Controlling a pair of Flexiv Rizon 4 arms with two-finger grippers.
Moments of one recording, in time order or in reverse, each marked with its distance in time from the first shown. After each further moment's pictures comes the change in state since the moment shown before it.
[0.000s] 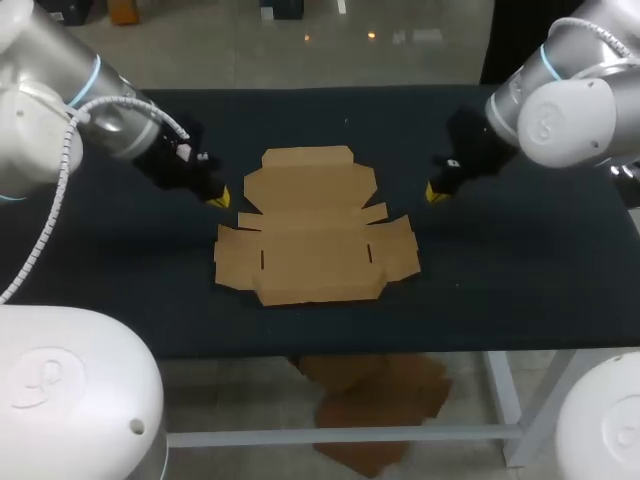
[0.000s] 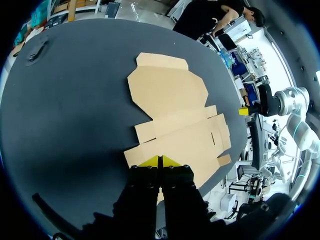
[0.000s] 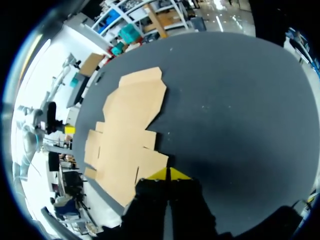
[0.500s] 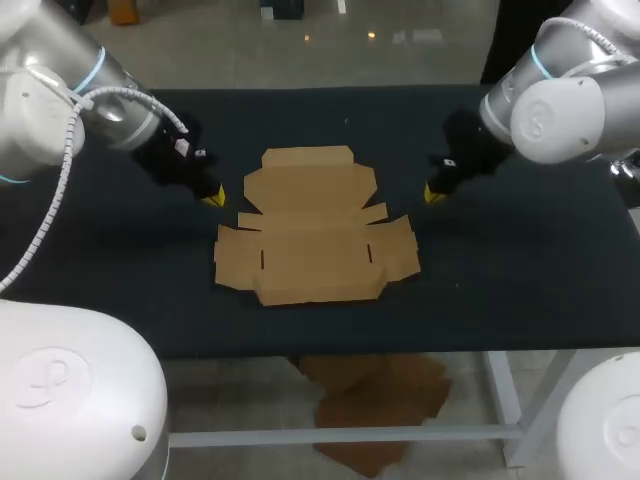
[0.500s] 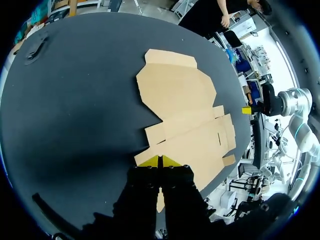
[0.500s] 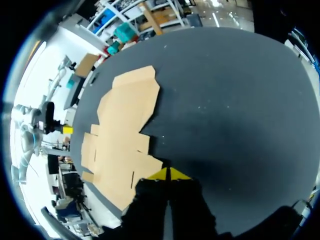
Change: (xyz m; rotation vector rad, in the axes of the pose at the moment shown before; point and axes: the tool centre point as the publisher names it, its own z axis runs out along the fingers) left arm -0.015 -0.008 0.004 -0.054 -0.022 -0.016; right arm -0.008 0.007 0.009 0.020 -0.014 0.026
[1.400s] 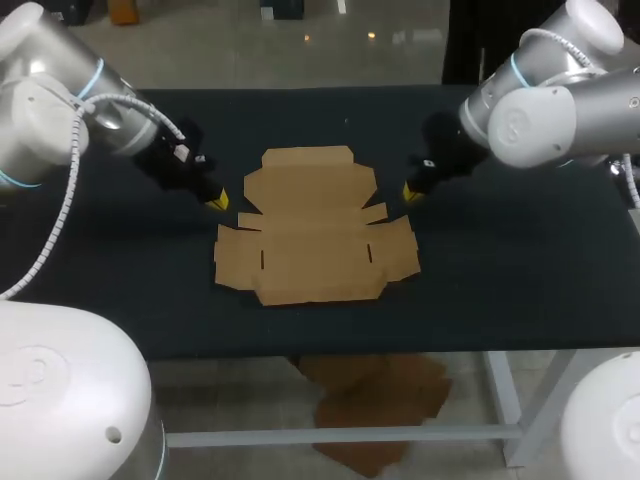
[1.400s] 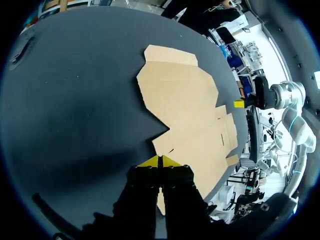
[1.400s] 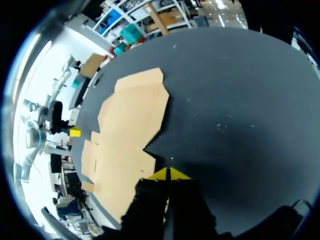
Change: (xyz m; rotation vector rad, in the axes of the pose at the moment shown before) left arm -0.020 -0.015 0.029 -0.025 0.079 0.049; right arm 0.013 0.030 0.042 -0.018 0.059 -0.033
